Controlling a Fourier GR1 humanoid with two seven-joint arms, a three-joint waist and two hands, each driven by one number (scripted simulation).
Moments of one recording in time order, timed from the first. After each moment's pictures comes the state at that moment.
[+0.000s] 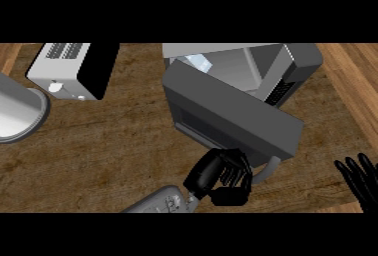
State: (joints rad) left arm -0.56 0.02 -0.98 -1.10 0.25 0.44 -0.20; right arm 0.37 -0.37 -0.07 -1.83 -0.45 0.58 -0.44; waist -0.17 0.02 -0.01
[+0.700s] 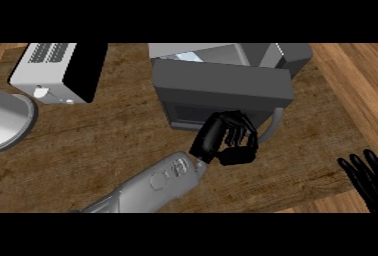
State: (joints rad) left arm -0.80 0.00 -0.92 -0.95 0.47 0.59 -0.26; right arm 0.37 -0.40 -0.06 -1.96 -0.54 0.54 -0.31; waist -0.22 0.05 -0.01
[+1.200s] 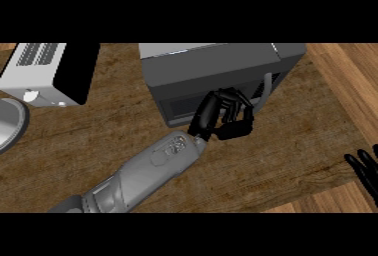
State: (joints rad) left arm -0.92 0.00 -0.84 -0.83 0.63 0.57 -0.30; right arm 0.35 -0.43 -0.08 -2.01 -0.60 0.52 -0.25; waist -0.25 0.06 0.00
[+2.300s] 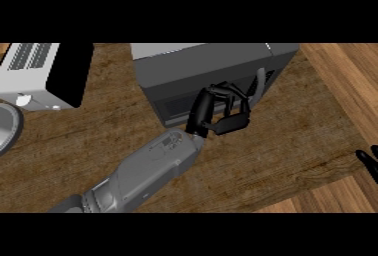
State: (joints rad) left arm -0.92 0.00 -0.83 -0.80 0.83 0.58 -0.47; right arm 0.31 -0.49 -0.11 -2.06 -0.72 0.53 -0.20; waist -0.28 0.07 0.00
